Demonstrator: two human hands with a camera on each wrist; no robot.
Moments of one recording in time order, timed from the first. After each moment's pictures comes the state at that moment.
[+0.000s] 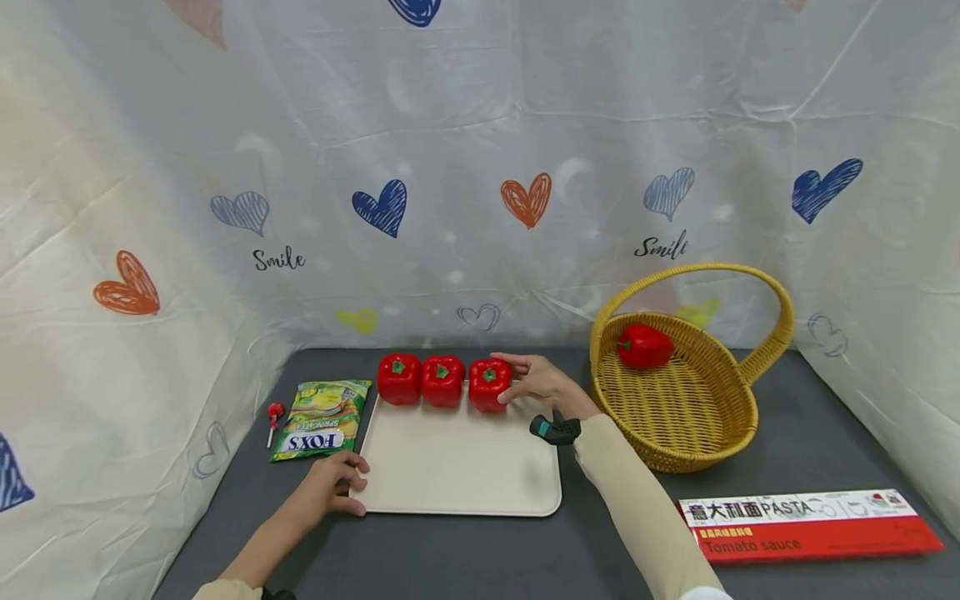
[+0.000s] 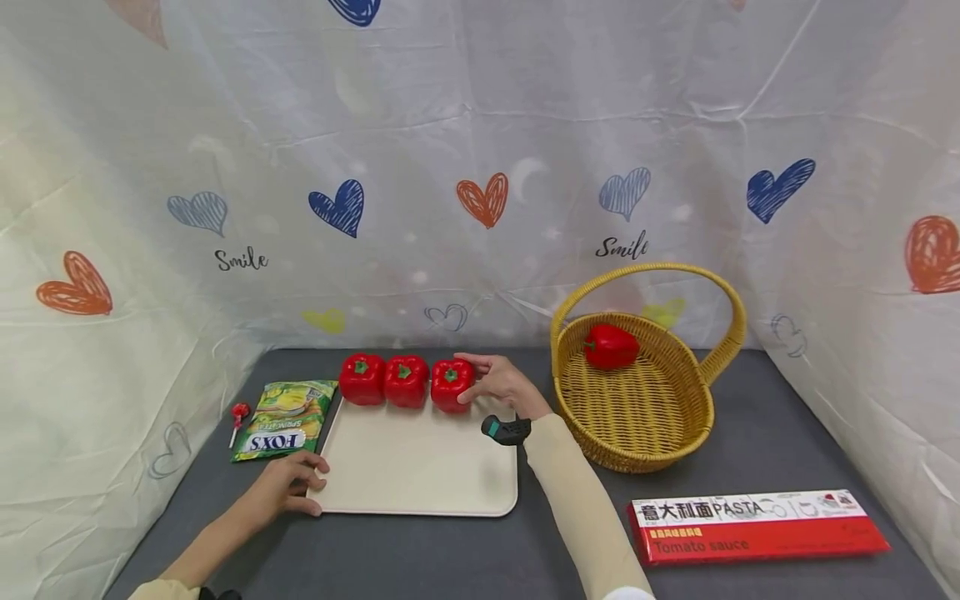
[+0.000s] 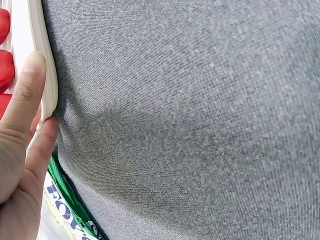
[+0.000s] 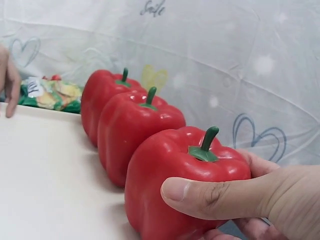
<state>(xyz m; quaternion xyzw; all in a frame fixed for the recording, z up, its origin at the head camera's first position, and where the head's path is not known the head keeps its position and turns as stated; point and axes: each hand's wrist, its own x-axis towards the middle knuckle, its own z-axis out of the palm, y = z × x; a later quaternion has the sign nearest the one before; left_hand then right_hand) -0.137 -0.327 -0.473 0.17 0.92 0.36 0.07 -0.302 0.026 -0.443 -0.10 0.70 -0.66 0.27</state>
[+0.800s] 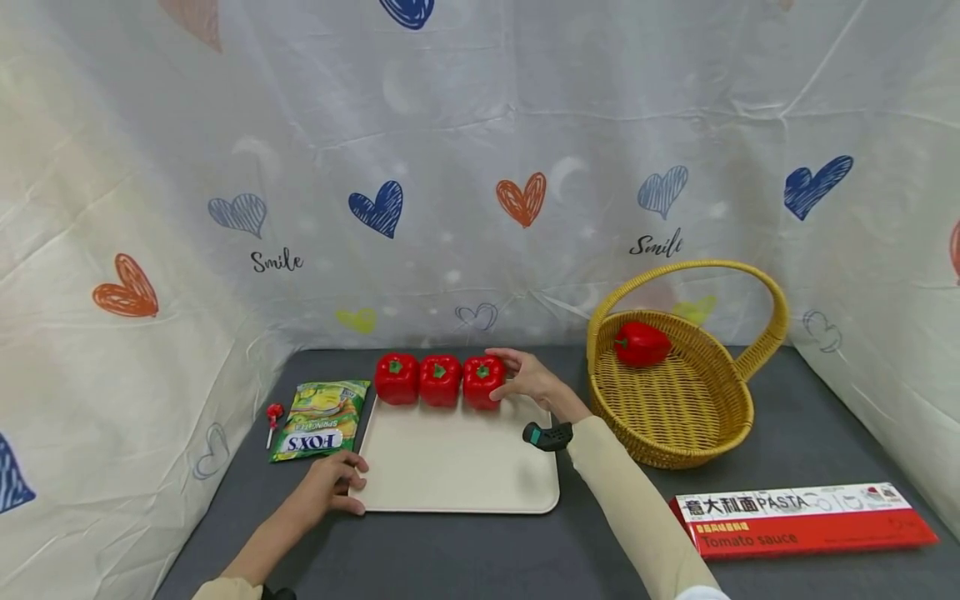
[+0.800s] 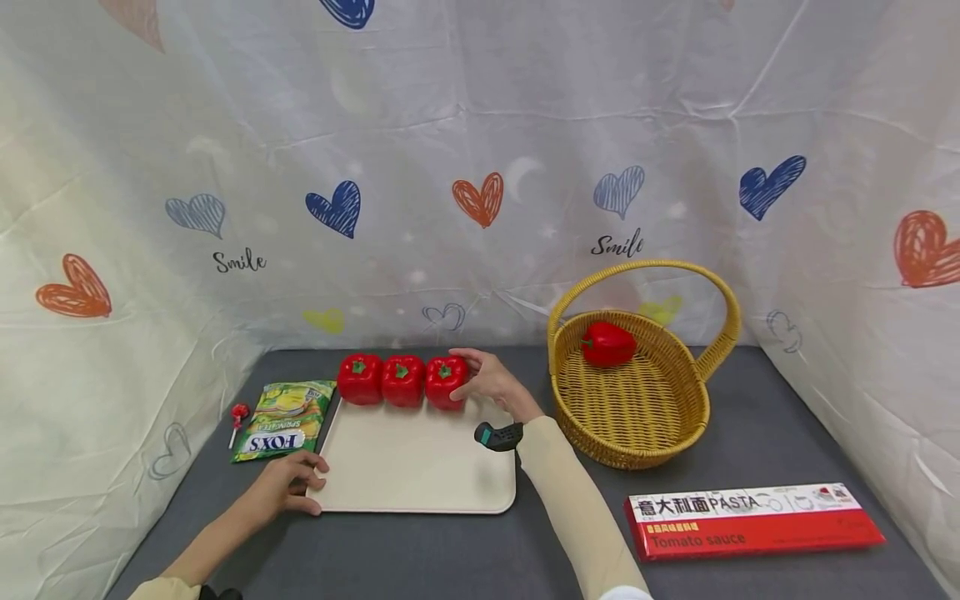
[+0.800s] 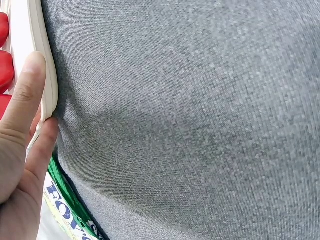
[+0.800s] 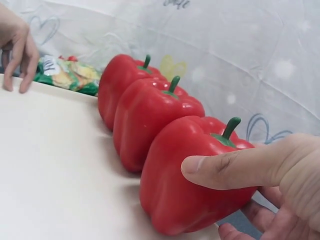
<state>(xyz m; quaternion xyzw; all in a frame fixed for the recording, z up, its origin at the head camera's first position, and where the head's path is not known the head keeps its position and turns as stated) -0.136 -0.326 -0.472 0.17 0.92 0.35 0.07 -0.297 0.016 -0.443 -0.13 0.74 -0.63 0.22</state>
